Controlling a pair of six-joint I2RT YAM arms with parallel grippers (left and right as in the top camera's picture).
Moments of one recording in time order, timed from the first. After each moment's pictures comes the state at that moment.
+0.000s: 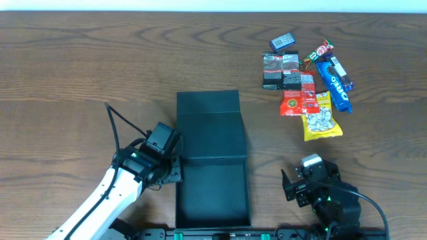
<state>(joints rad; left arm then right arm) -0.51 1.19 0.69 -0.87 0.08 -0.64 0.15 0.01 0.17 -0.72 -0.08 -0.23</state>
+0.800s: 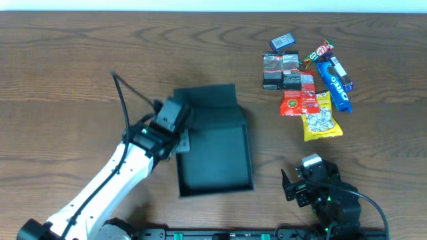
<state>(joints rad) -0.52 1.35 0.94 -0.79 -0.09 -0.59 0.15 0.01 0.17 -0.72 -0.08 -0.23</state>
